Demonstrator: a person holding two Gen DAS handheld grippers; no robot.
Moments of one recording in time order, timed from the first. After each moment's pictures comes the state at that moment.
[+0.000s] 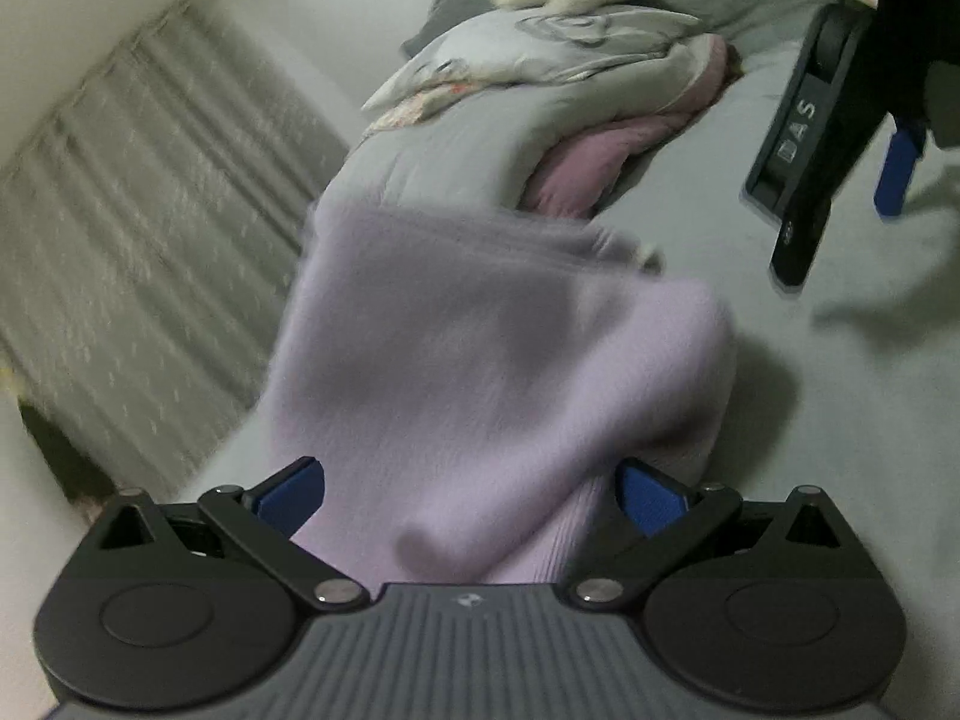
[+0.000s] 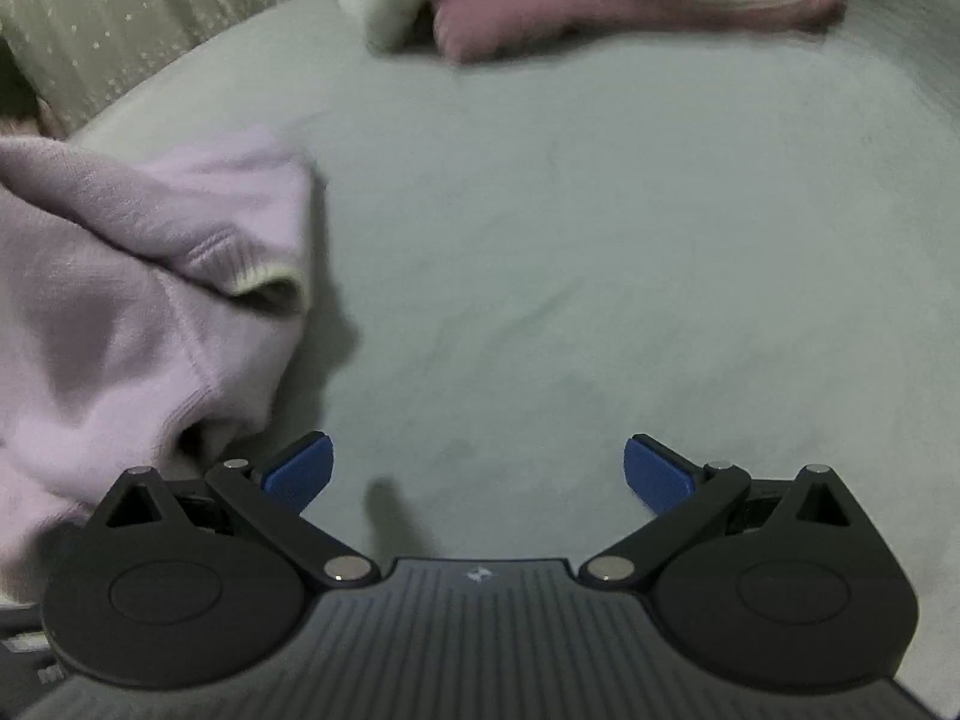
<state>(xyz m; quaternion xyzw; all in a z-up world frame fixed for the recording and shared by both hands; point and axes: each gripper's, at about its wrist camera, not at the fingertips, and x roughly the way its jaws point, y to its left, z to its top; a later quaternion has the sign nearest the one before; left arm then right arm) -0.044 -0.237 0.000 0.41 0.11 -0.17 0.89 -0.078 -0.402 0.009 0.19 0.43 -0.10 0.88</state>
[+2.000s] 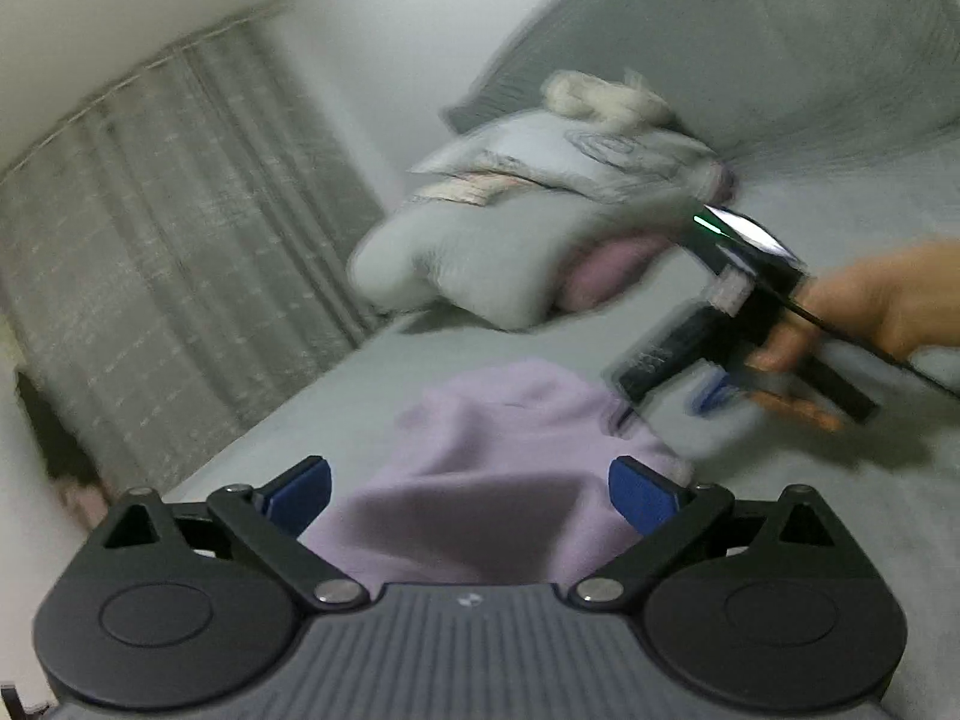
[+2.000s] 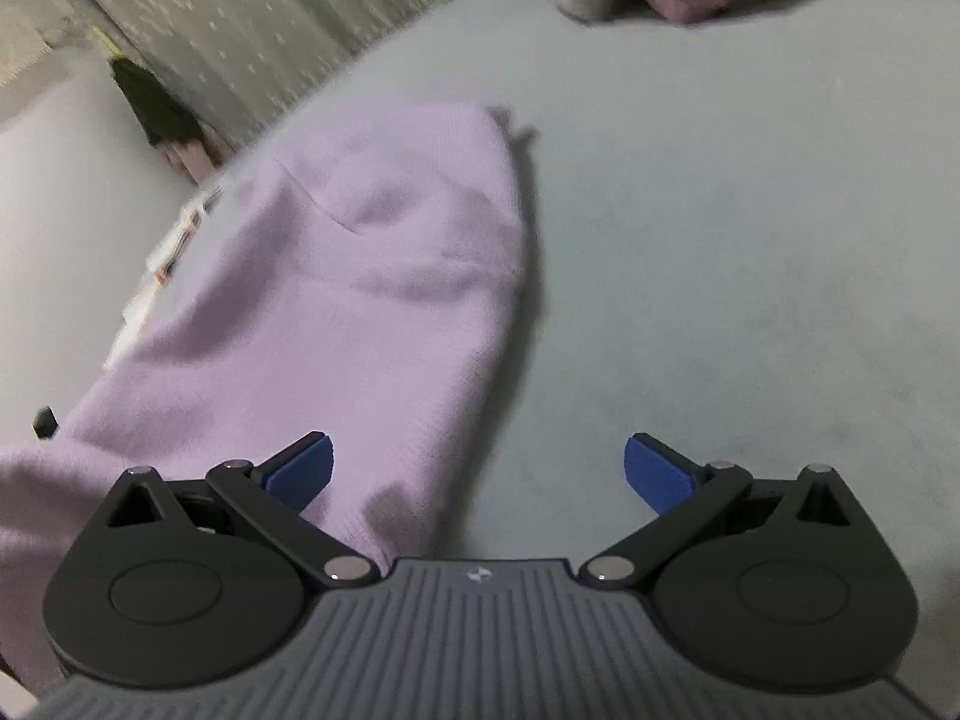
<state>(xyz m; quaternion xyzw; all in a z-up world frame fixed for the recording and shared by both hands) -0.186 -0.094 0.078 0.32 0.09 -0.23 0.91 0.008 -0.372 -0.022 0.30 0.37 0.12 0.87</state>
